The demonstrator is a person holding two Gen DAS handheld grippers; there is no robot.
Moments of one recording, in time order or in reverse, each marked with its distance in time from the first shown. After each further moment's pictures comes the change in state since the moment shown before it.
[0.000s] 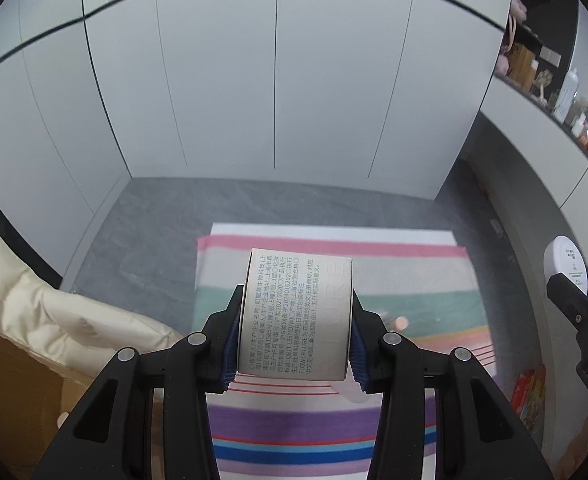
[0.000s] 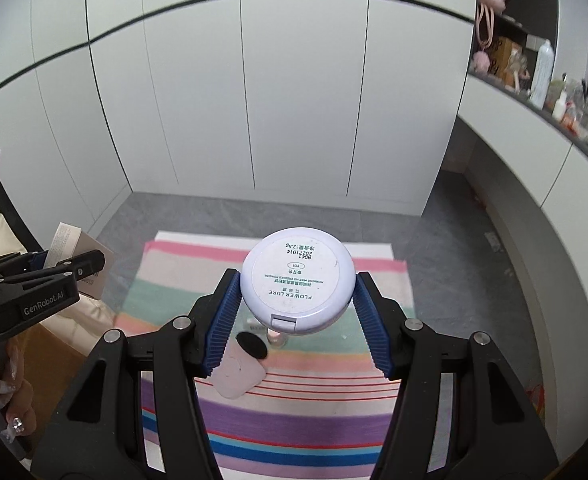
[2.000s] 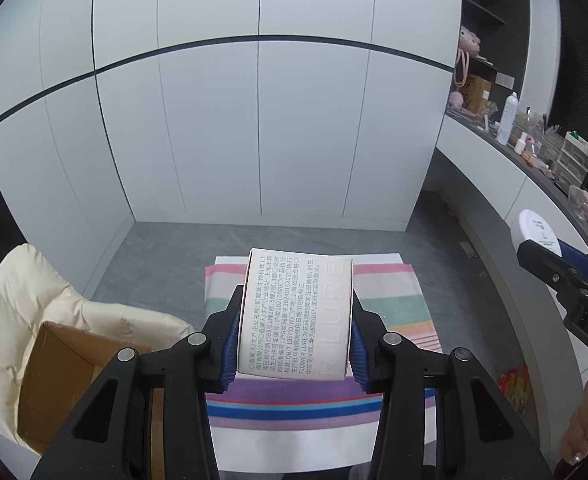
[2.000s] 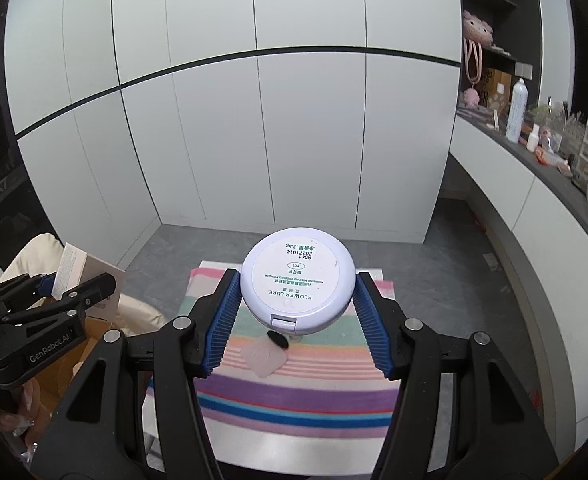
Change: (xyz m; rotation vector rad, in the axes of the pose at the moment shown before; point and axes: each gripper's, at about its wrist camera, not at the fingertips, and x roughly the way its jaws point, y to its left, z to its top) left arm -0.204 -0.035 -0.056 0.059 -0.177 -0.038; right arm -0.183 -0.014 0.003 0.022 -0.109 0.071
